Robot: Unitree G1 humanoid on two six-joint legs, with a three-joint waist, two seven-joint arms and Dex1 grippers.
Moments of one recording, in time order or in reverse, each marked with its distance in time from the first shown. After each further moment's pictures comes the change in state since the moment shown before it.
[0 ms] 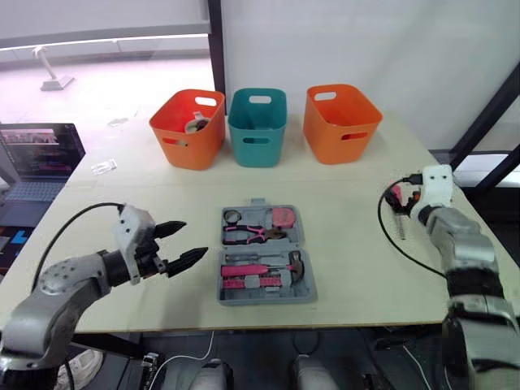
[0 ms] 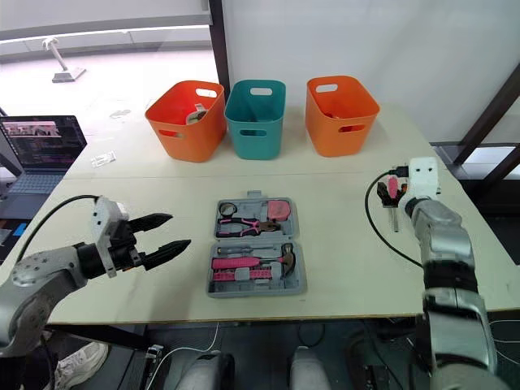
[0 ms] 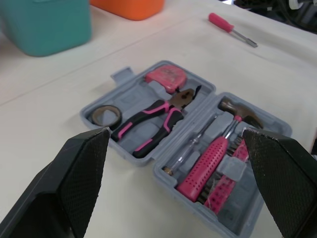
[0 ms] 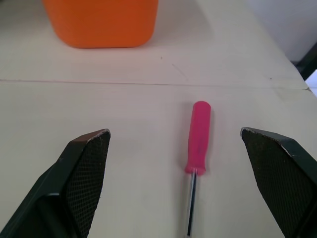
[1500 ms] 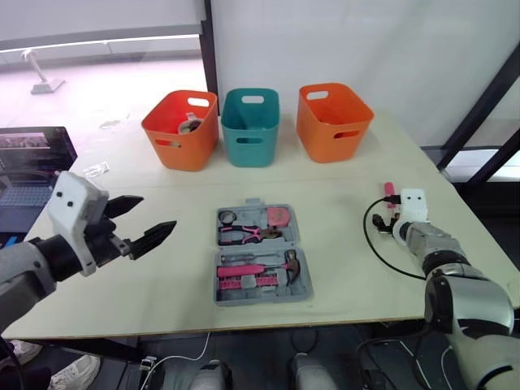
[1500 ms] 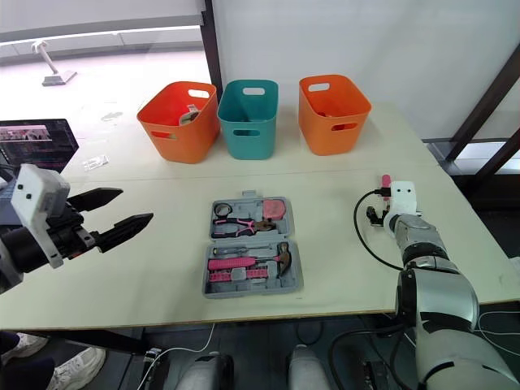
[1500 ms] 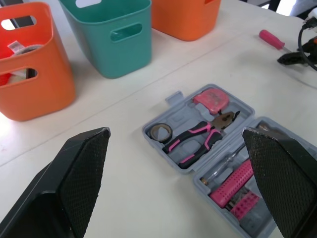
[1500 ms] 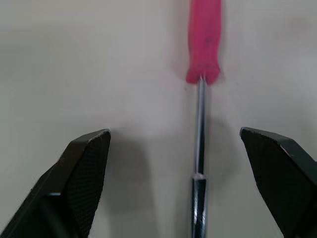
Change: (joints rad) left arm 0.018 0.232 0.322 -0.256 -0.417 0.315 0.360; right arm -0.217 0.041 -0.009 0.679 -0.122 -0.203 -0.024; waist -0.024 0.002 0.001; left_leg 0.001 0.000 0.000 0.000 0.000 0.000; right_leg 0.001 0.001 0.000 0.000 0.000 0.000
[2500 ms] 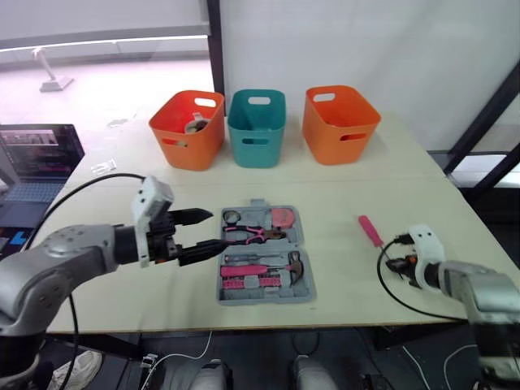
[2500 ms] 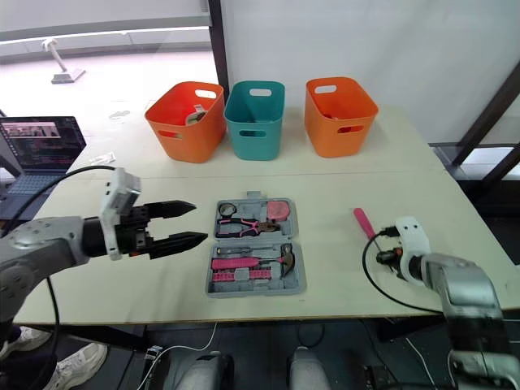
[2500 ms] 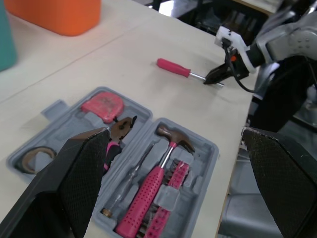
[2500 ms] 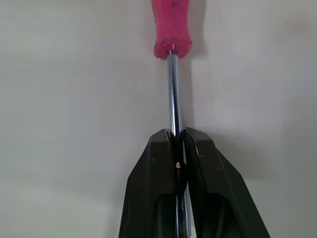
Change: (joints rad) left arm -0.333 -0.062 -0.483 0.253 0.086 -0.073 -0.337; right arm 0.755 -0.129 0.029 -1.348 0.202 0.848 0.340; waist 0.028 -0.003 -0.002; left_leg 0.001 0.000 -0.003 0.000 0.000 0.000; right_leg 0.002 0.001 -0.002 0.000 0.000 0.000
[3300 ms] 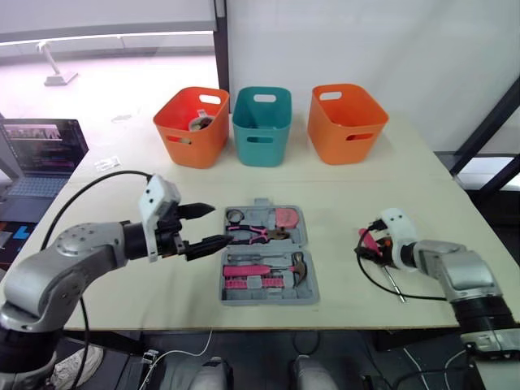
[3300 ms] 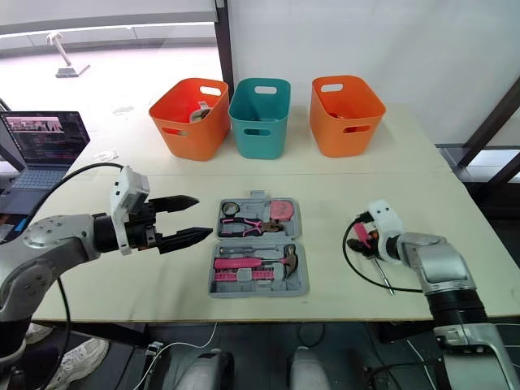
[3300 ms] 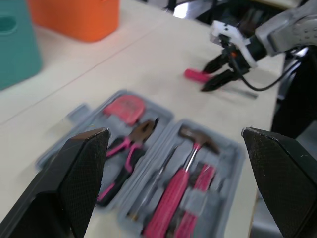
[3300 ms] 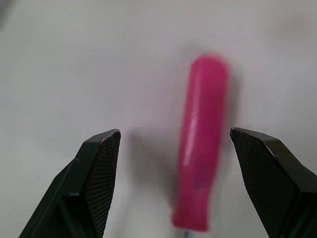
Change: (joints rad) left arm 0.050 -0.042 0.008 -0.018 0.136 -0.043 0.005; right arm -0.250 0.002 0.203 0.232 -0.055 -0.163 0.009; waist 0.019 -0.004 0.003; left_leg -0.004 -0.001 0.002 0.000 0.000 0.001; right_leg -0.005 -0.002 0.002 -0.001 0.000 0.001
